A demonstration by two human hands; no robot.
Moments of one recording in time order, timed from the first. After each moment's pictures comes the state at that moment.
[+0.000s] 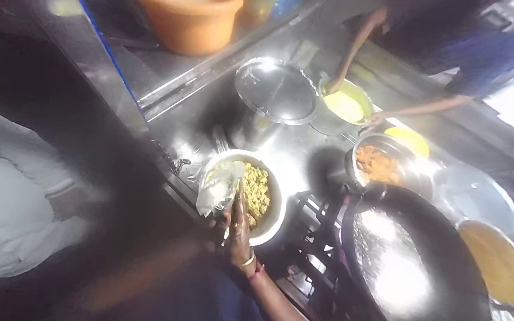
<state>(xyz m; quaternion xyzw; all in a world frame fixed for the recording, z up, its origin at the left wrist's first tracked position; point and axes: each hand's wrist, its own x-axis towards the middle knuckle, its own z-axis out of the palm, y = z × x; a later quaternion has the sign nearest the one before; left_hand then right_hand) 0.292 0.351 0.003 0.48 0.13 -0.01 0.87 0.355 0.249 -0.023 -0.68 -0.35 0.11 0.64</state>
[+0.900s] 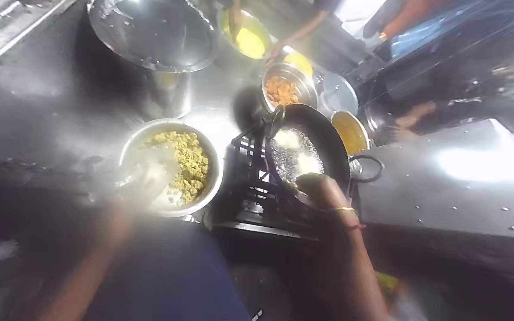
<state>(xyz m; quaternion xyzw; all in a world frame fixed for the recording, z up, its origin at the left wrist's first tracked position) 0.295 0.367 -0.048 0.52 0.15 0.22 0.81 0.474 -0.072 0.098 -0.98 -0.01 0.17 0.07</state>
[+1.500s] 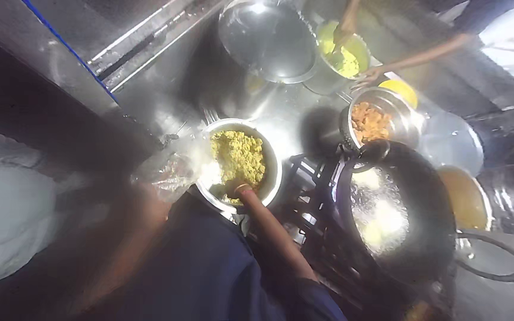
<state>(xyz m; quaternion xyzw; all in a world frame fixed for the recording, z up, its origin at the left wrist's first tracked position) 0.242 0.410 -0.055 0.49 0.23 0.34 0.77 0.448 0.261 -0.132 -0.77 -0.34 0.52 -0.14</state>
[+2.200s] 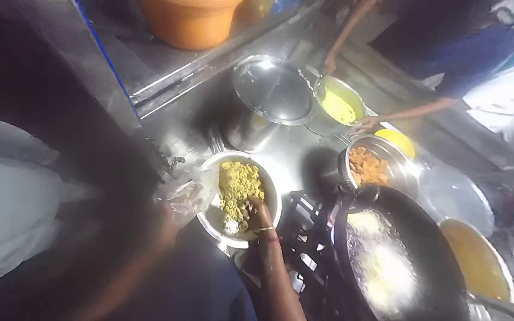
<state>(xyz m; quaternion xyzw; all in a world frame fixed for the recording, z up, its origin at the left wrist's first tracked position) 0.254 0.378 -0.034 0.46 0.24 0.33 0.79 0.465 0.204 -0.094 -0.70 0.09 0.37 0.60</state>
